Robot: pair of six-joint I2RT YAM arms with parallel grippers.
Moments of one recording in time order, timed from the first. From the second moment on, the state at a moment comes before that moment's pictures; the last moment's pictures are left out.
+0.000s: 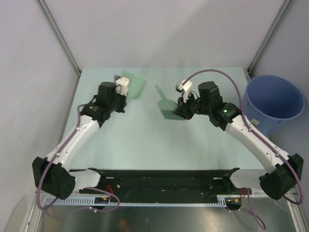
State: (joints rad) left arm -0.30 1.23 1.10 -0.48 -0.04 0.09; right arm 0.61 1.27 1.20 -0.46 -0.44 -0.17
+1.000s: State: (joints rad) left arm -0.86 1.84 1.33 -0.54 0.14 0.00; right arm 0.52 0.84 1.19 -0.68 -0.01 0.02
